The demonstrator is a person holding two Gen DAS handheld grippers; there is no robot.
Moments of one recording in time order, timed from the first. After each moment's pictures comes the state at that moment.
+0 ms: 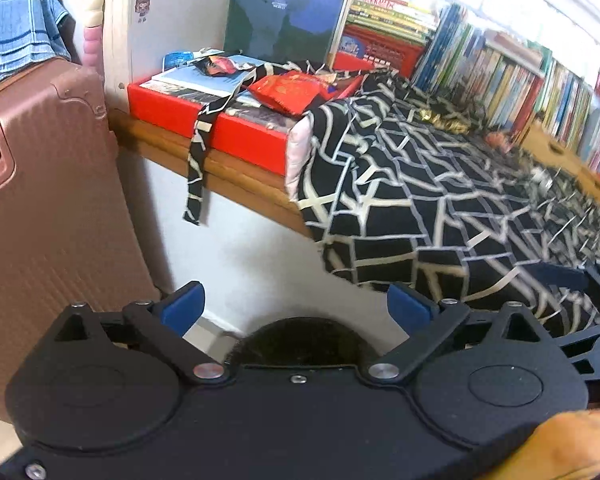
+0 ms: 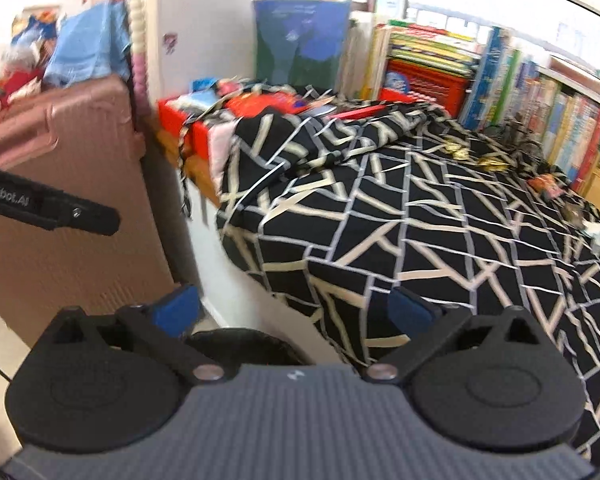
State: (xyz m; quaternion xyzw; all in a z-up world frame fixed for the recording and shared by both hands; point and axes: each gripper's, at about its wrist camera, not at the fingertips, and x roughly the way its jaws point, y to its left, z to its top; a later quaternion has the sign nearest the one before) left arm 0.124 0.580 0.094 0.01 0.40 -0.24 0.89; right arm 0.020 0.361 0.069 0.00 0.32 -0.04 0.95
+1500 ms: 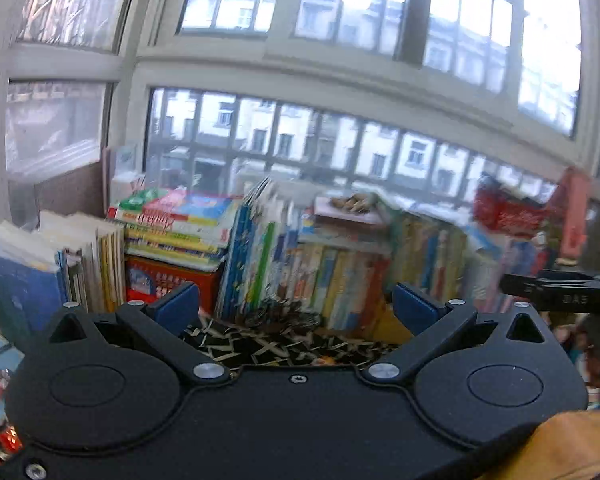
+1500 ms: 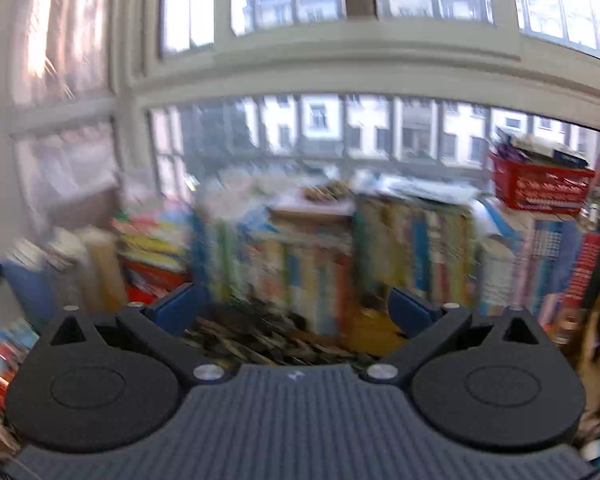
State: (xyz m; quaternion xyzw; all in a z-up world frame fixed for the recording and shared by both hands) left arm 0.204 0.196 0.352 0.00 0.20 -0.38 0.90; right arm 0.037 -0.051 0.303 0.07 0.19 -0.25 0.95
